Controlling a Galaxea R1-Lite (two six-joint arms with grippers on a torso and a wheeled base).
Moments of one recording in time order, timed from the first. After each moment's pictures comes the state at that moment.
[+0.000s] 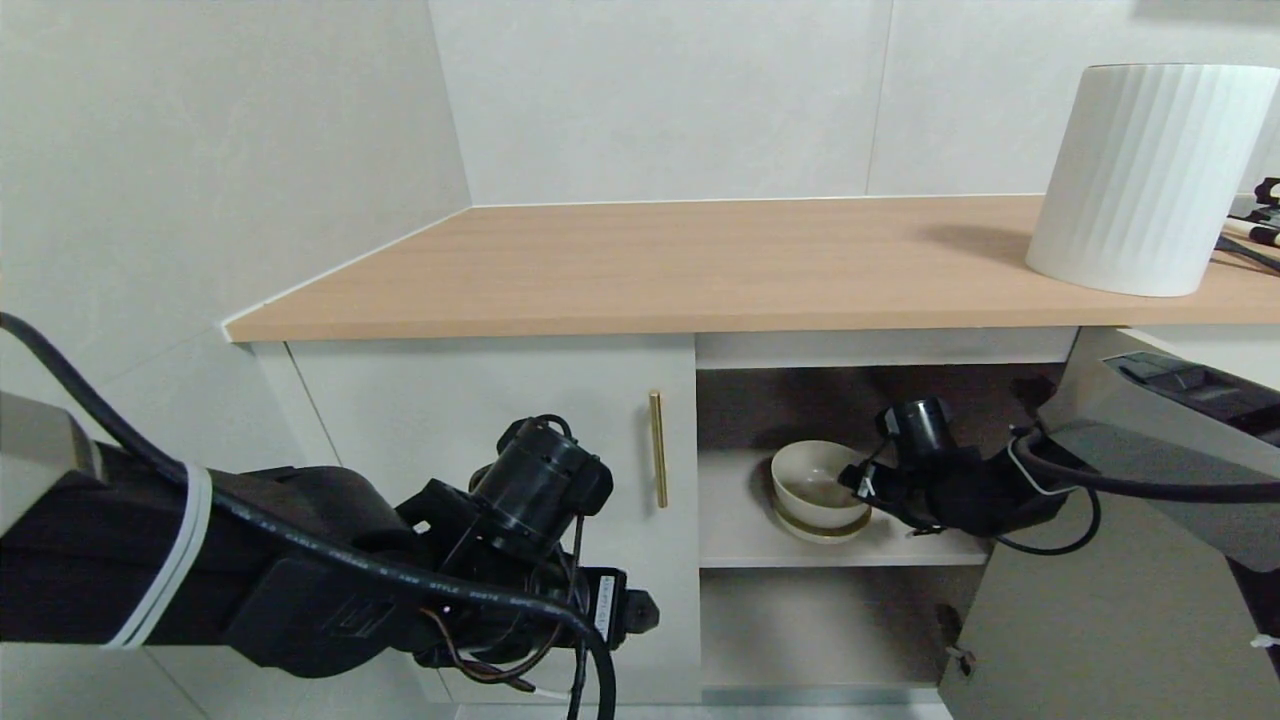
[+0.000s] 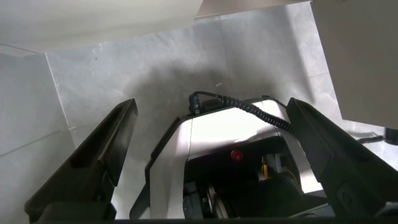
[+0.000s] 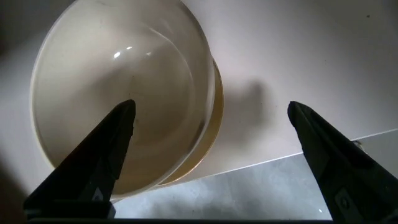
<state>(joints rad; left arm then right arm) -0.68 1.84 -0.93 0.09 0.10 -0.53 0.28 2.40 -1.26 -0.40 -0.23 0.62</state>
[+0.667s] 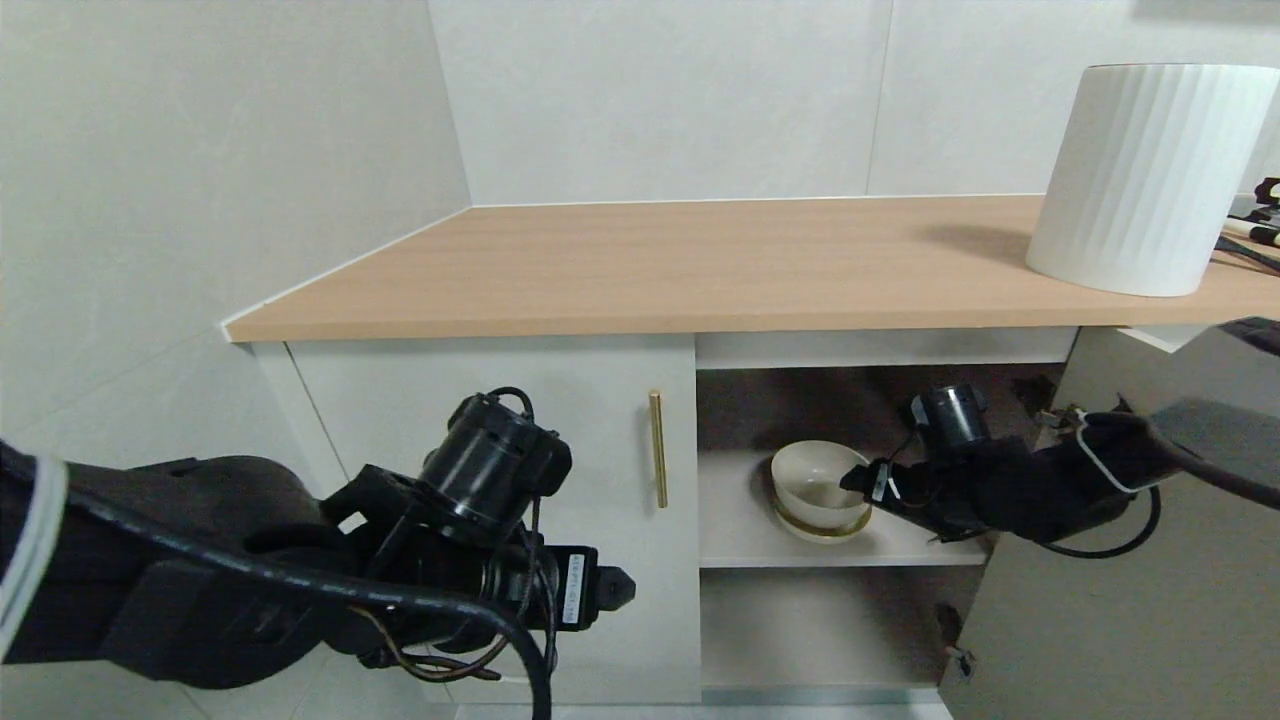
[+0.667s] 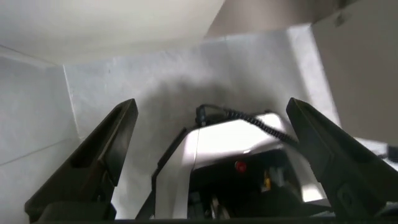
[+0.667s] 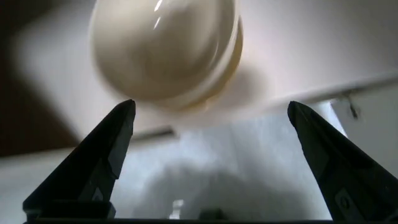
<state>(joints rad) -0.66 1.73 -0.91 0.10 0.15 -0.52 0.32 2.17 -1.06 -0.35 -0.13 0.62</state>
